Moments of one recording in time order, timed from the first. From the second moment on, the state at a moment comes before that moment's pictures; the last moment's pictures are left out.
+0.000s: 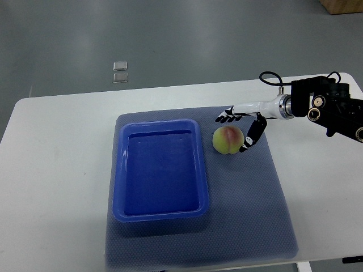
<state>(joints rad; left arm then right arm) -0.01 0.00 -0.05 -0.24 0.00 -0.03 0.09 1.07 -0.47 0.16 0.99 -1.19 0.40 0.06</state>
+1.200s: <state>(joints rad) -0.01 0.00 -0.05 -0.25 0.00 -0.04 0.09 1.22 -0.66 0.26 1.16 -1.16 0.45 0.10</state>
